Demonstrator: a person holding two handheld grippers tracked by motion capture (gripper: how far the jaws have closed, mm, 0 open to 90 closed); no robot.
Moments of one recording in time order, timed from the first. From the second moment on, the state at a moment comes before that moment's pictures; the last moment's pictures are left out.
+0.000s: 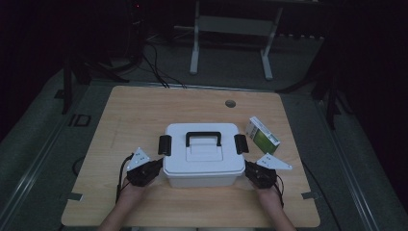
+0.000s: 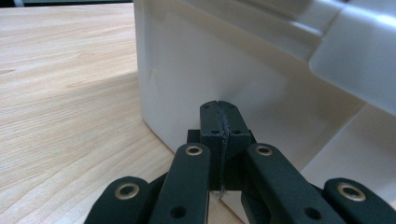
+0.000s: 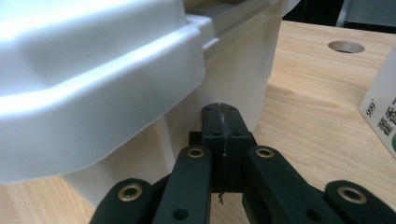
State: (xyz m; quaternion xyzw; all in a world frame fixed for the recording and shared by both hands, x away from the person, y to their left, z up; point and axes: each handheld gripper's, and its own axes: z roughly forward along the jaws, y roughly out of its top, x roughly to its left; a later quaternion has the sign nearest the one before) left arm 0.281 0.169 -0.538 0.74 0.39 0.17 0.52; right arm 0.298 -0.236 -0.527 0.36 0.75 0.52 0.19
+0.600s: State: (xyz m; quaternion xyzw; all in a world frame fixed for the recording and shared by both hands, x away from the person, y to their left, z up) left arm 0.265 0.152 -0.536 0.76 0.37 0.15 0.52; right arm 0.273 -0.259 -0.528 0.38 0.74 0.53 0.18
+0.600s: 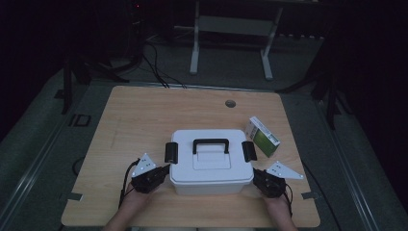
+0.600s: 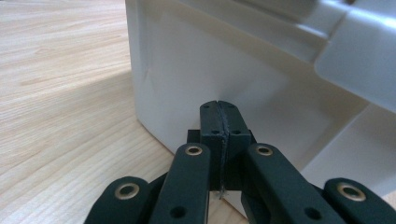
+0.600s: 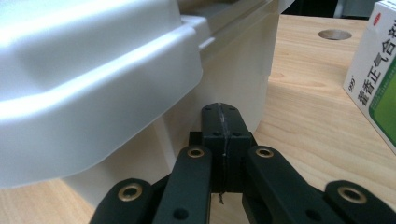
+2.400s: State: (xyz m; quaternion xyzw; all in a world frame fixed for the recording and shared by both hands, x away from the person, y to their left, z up) left arm 0.255 0.145 -0.540 0.76 0.36 0.12 0.52; right arm 0.247 -0.282 -0.534 0.40 0.73 0.52 0.18
